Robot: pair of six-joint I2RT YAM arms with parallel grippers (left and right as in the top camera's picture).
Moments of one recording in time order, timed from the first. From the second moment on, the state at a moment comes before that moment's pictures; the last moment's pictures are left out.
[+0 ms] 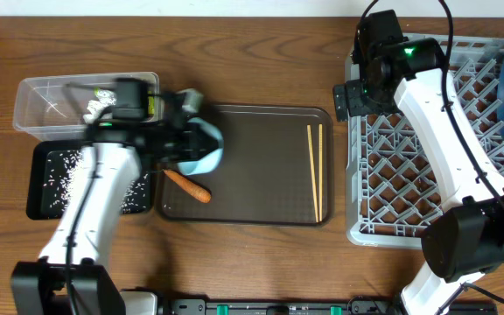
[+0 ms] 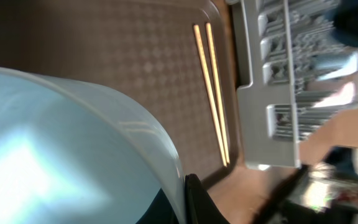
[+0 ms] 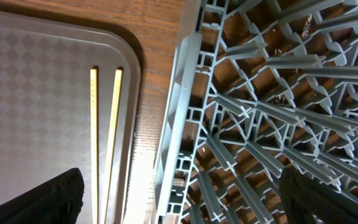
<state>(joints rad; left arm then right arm) -0.11 1.50 1.12 -0.77 0.70 -0.13 0.25 1.87 1.80 -1.24 0.11 0.13</state>
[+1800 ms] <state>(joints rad) 0.29 1.29 1.12 -0.99 0.16 -0.34 0.58 2.15 1.78 -1.11 -0.18 0.22</state>
